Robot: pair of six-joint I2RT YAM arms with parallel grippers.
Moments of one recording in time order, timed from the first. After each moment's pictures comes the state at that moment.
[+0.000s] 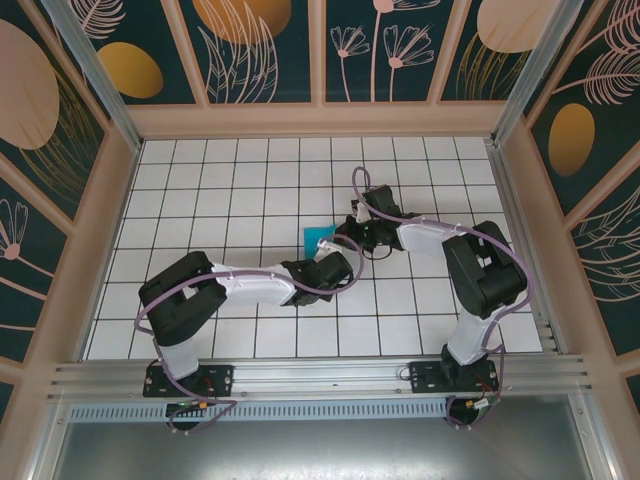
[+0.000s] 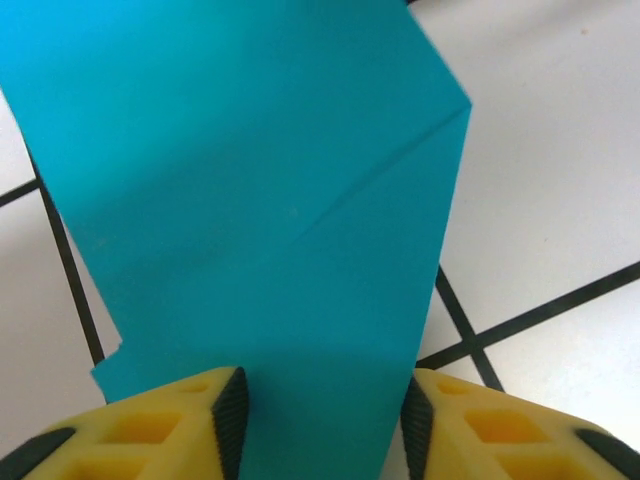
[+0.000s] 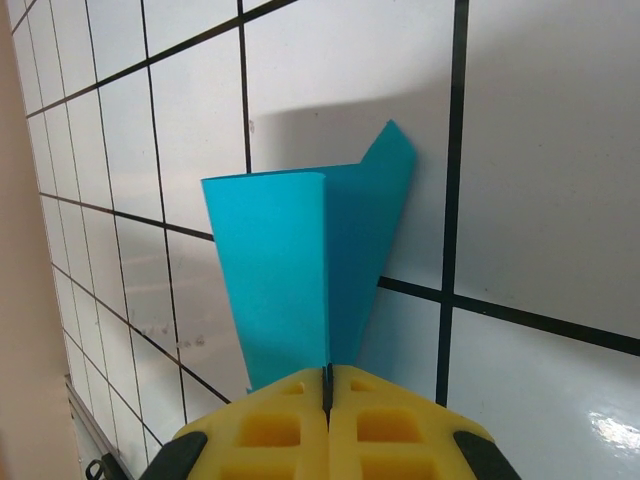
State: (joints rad) left arm -1.05 1.81 0.98 -0.26 -0.42 -0.52; right arm 0.50 1.78 0.98 -0.09 -0.54 0.73
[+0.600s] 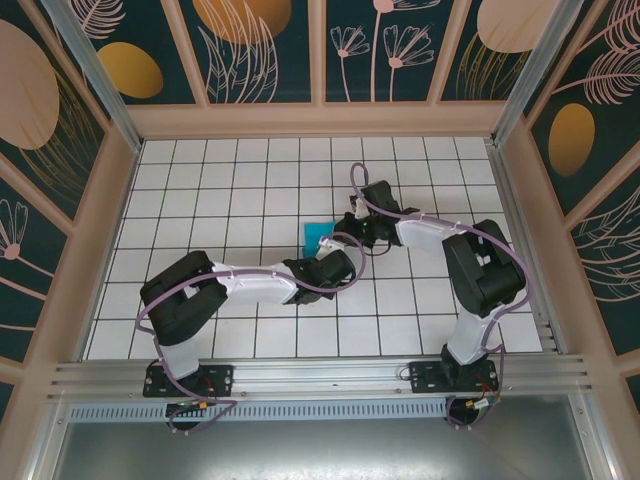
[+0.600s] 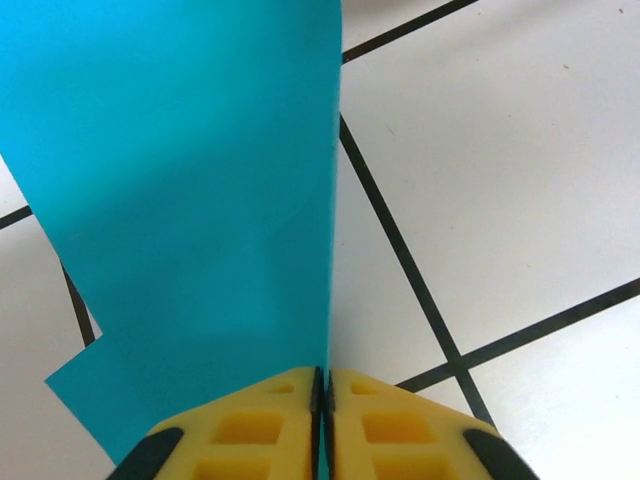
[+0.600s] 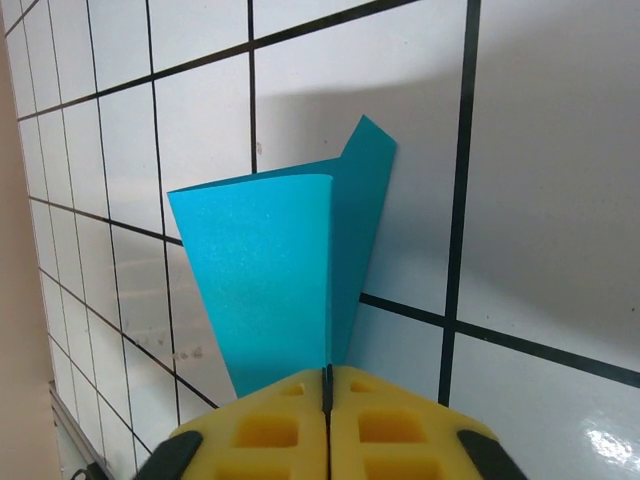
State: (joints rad) left arm -1.05 1.81 1.01 -0.27 -0.42 -0.53; right arm 0.50 1.79 1.03 -0.15 -0.51 0.69
